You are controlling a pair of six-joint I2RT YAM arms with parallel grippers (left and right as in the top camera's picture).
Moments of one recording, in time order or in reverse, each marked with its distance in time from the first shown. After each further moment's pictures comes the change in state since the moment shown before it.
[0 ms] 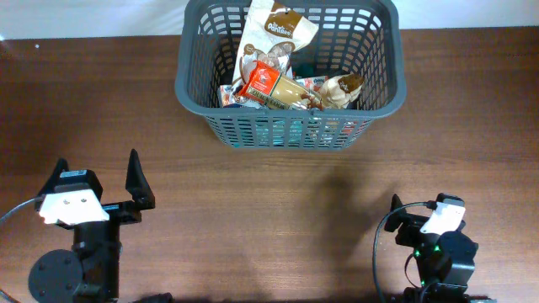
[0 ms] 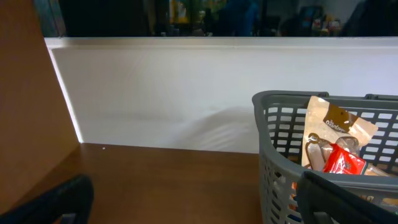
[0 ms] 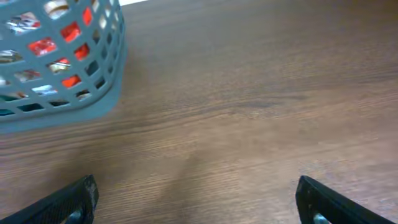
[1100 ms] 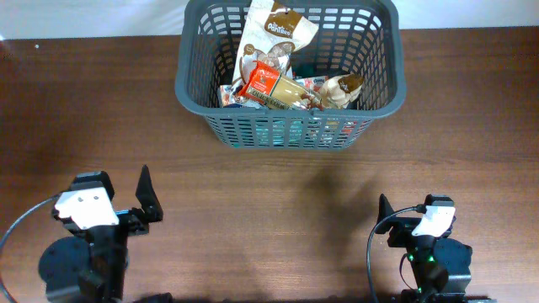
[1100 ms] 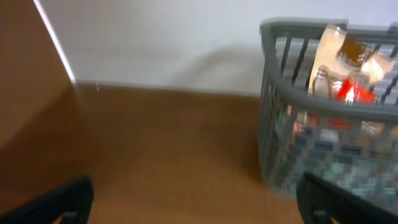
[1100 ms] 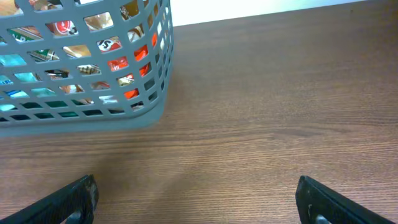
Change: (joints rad) left arm 0.000 0.000 0.003 -0.268 -0.002 0.000; right arm 0.132 -0.097 0.000 0.001 0.000 0.000
